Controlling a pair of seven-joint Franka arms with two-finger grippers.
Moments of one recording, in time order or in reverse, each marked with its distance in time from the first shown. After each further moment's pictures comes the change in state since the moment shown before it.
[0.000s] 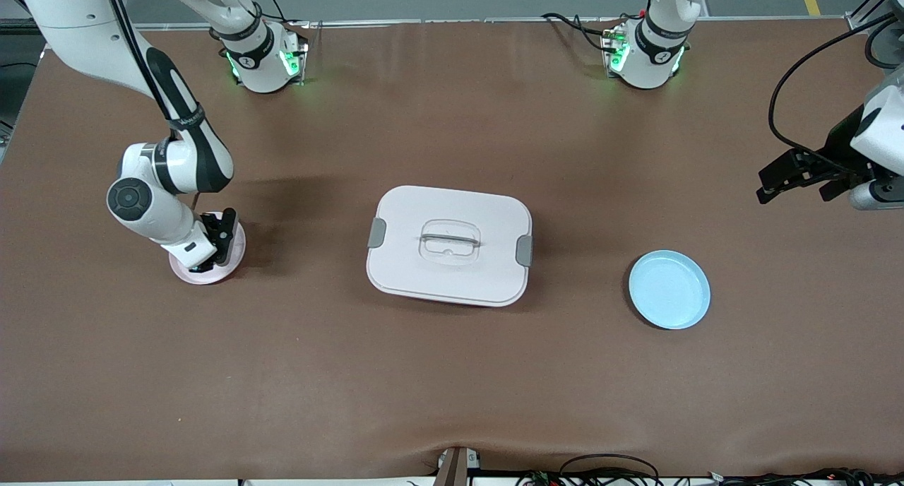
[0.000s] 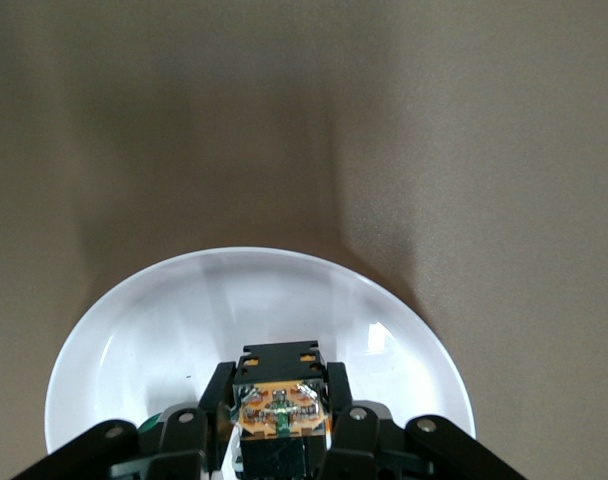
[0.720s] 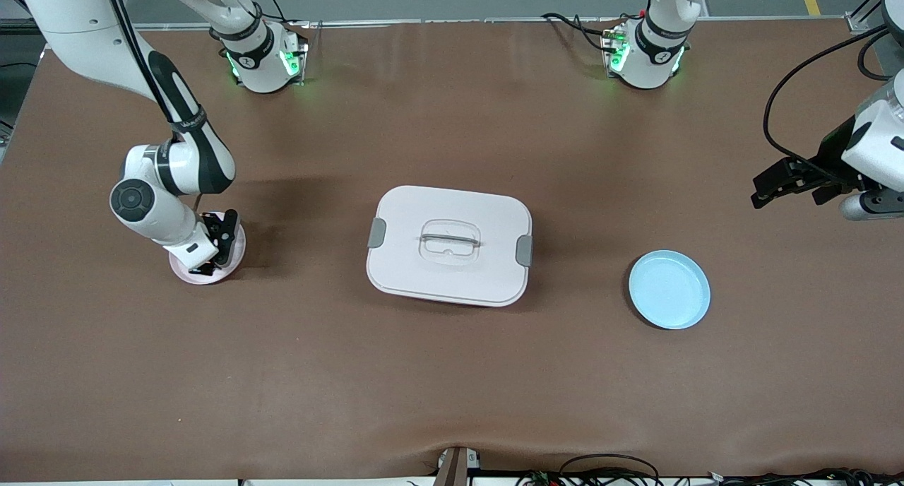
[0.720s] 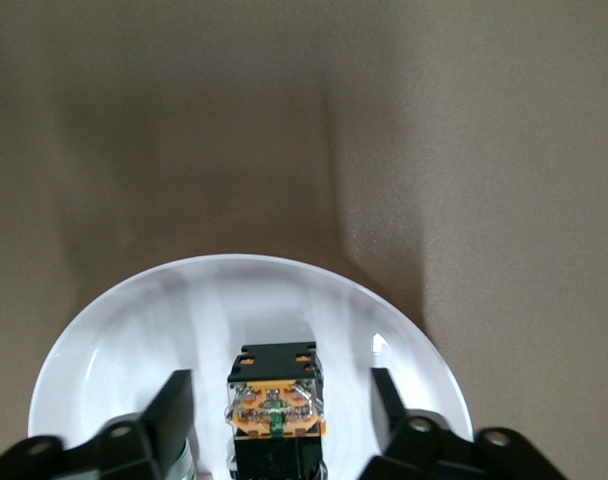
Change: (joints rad) left arm 0.000 0.016 0.000 0.000 0.000 -0.008 -0.020; right arm 0.000 0.014 0.000 0.002 0.000 0.021 0.002
